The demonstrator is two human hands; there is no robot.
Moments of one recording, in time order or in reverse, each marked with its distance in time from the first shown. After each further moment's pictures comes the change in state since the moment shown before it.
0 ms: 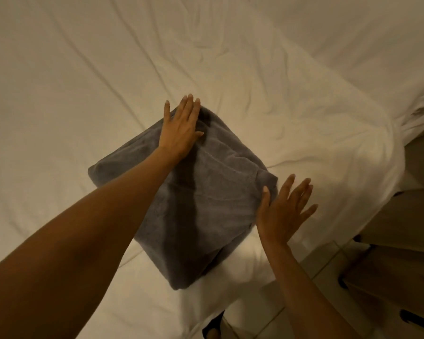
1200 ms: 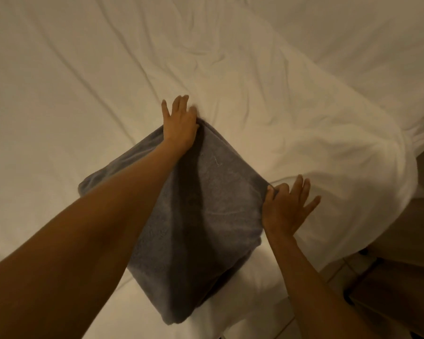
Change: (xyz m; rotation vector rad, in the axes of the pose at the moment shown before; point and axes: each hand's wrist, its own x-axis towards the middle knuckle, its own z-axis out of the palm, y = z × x) left_hand 0.070 0.005 0.013 -0.133 0.066 -0.121; right_hand 0.066 -0.014 0.022 -0.059 -0.049 0.013
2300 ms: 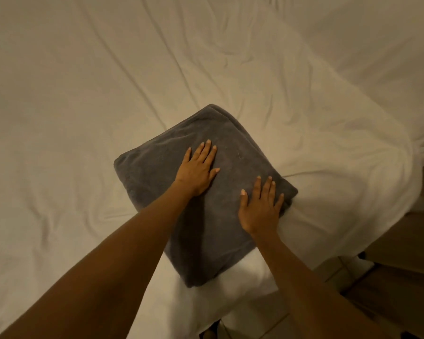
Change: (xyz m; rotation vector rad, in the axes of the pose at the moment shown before) left_hand -0.136 -0.019 0.028 -0.071 -0.333 0.101; right_hand -0.072 -0.030 0.021 -0.070 -0.283 -0.330
